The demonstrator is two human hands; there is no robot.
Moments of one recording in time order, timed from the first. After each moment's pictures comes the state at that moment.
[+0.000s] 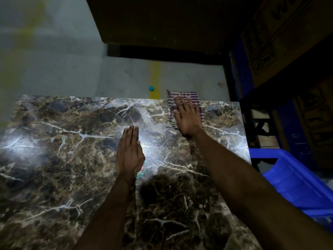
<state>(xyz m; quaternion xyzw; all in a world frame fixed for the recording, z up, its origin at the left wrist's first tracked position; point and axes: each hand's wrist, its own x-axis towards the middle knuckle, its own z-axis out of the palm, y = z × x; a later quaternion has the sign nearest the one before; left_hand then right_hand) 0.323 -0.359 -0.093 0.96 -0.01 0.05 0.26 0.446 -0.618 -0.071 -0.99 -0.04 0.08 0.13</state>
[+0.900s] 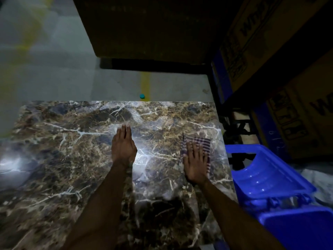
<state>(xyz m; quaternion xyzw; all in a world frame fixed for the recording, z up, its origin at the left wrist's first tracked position) 0.318 -0.365 -0.070 0.99 -0.02 -0.03 0.13 0.201 -0.670 -0.086 -0.98 0.11 0.08 0.13</state>
